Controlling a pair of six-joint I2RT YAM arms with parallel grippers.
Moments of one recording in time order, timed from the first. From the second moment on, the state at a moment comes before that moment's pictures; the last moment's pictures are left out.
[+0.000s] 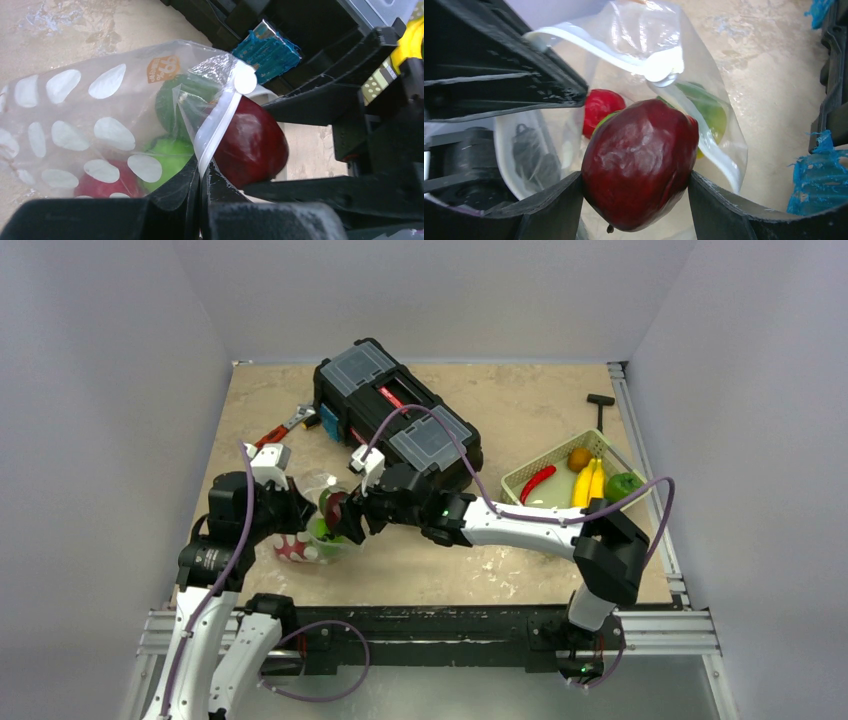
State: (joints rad) left arm -0.12 0.60 0.82 -0.81 0.25 -0.24; right arm 1.12 1.67 1.18 0.12 -0.06 0.31
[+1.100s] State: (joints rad) left arm -0.12 0.61 0.82 -0.81 0.26 -0.24; right arm 1.17 1.67 1.15 0.07 0.07 0.21
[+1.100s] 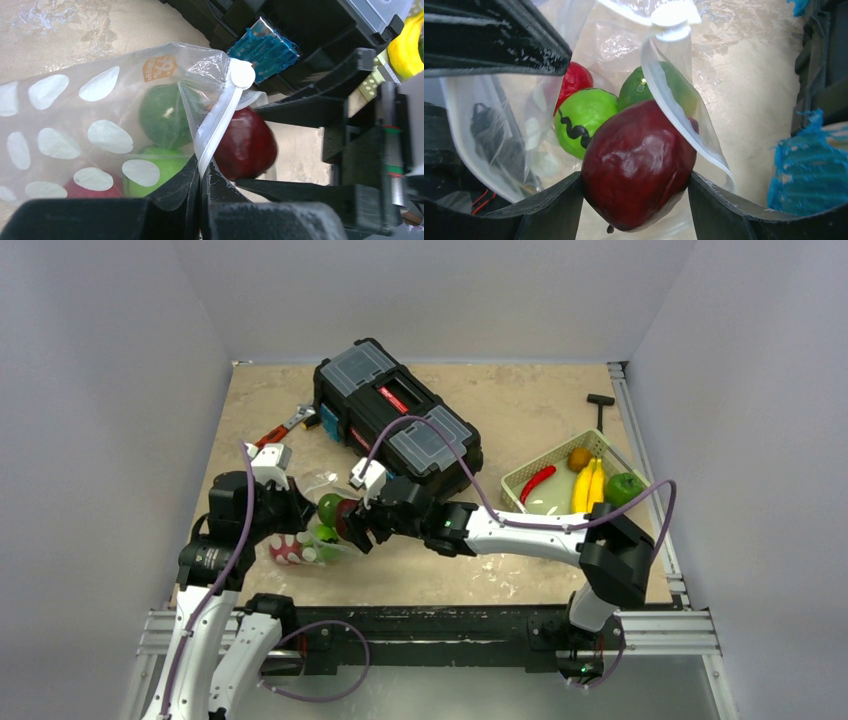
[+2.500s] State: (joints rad) left arm -0.12 0.58 0.82 -0.79 0.22 -0.24; right arm 1.17 1.61 1.20 0.15 0.09 0.16
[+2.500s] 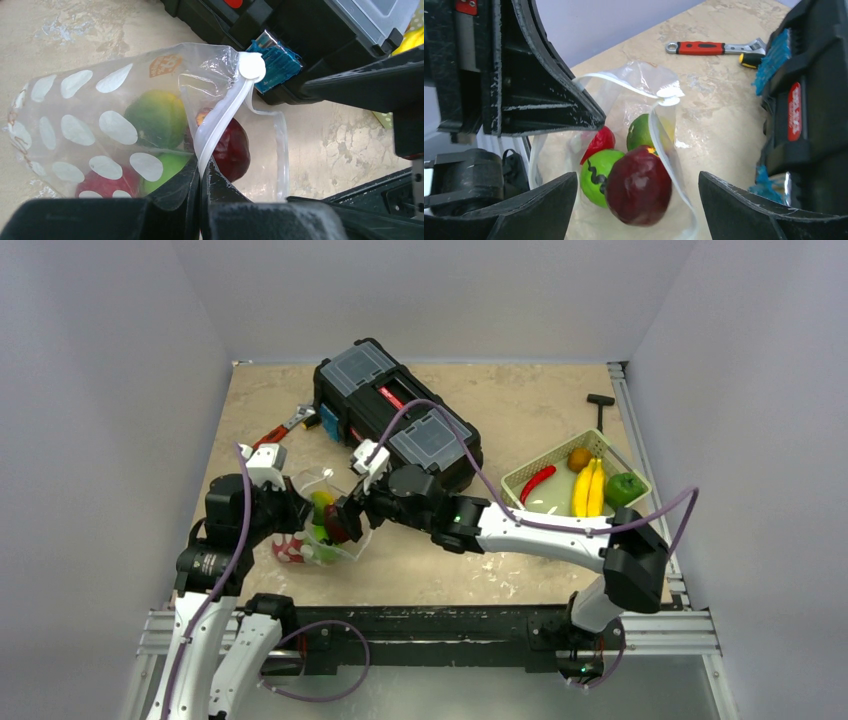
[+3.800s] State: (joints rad) left arm -0.12 0.37 0.82 -0.80 0.06 -0.26; right arm 1.17 1.50 1.14 0.10 0.10 0.58
